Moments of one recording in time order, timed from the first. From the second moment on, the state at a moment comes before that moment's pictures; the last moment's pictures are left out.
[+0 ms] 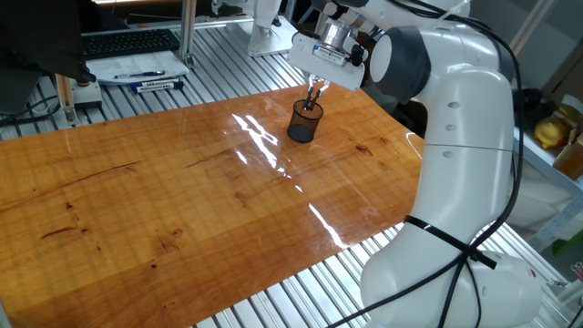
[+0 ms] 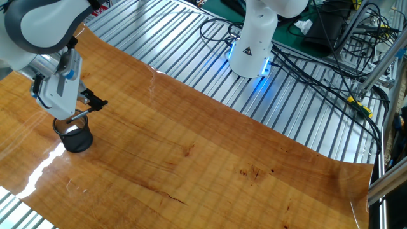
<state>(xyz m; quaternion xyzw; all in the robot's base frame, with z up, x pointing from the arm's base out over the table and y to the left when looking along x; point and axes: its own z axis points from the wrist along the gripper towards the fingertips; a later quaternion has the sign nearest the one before) 0.586 -0.238 0.198 -0.40 -0.87 -0.14 0.25</state>
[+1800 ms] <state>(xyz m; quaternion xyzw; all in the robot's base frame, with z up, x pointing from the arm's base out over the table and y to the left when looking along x) 0.587 -0.239 0.199 -0.40 -0.87 -0.14 0.26</state>
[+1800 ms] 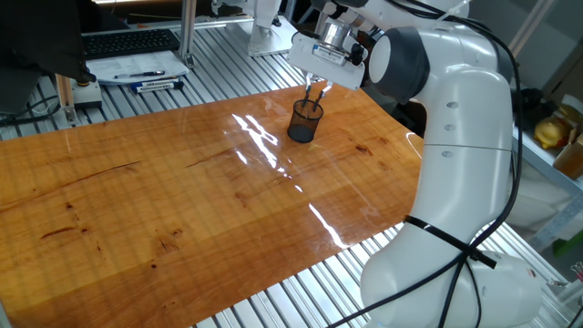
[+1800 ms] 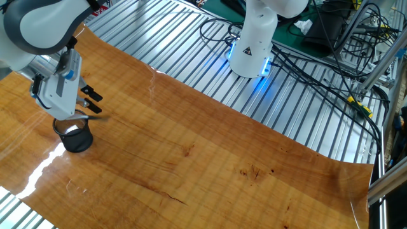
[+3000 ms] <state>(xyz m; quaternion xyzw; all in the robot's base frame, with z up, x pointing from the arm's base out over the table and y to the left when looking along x) 0.586 -0.239 0.199 -0.39 -0.87 -0.13 0.25</state>
